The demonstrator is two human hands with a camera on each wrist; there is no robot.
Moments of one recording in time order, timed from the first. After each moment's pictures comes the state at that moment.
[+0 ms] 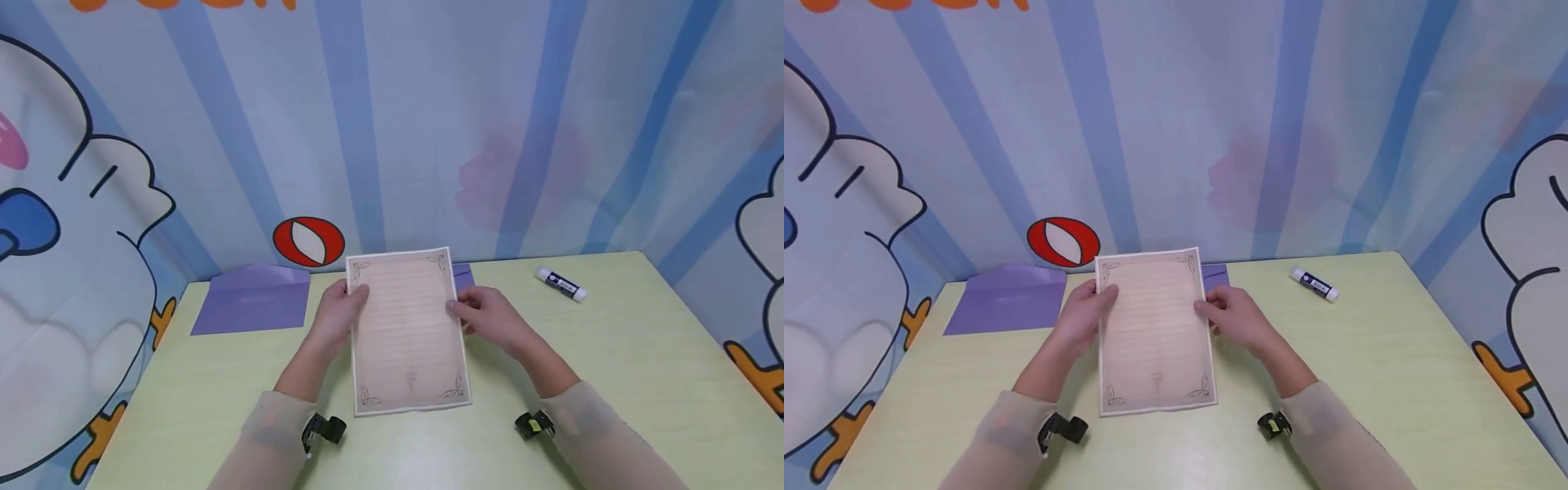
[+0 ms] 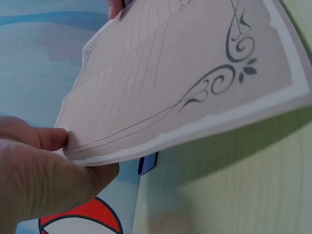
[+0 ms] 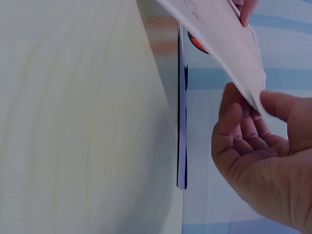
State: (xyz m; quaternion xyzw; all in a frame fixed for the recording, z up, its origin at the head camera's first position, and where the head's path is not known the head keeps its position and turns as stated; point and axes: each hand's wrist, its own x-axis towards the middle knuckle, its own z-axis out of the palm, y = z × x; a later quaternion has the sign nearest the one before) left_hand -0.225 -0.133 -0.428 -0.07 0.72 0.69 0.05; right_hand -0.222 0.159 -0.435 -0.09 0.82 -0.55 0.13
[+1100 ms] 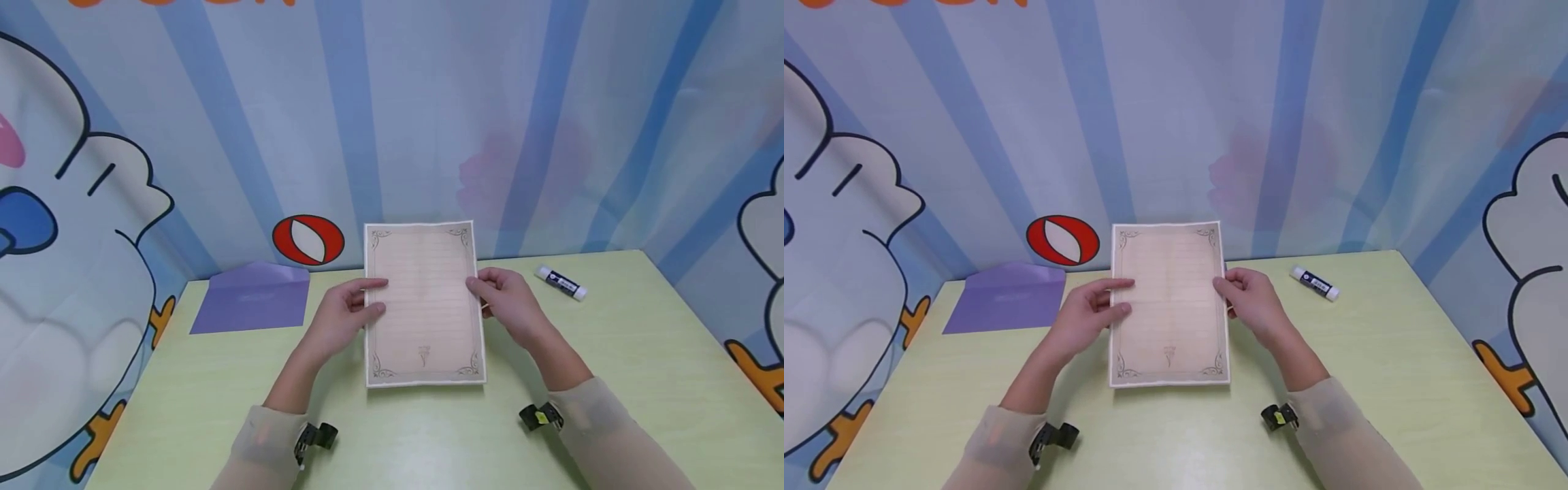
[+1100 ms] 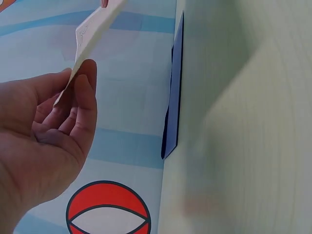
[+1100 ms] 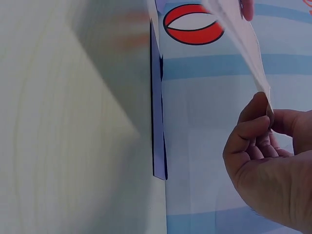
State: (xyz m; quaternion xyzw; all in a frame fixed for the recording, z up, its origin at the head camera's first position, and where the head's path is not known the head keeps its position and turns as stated) left_hand -0.209 -0.140 -0.416 0.11 0.78 0.61 0.06; right_hand -0.228 0.174 -0.415 -0.02 0.77 -0.63 0.08
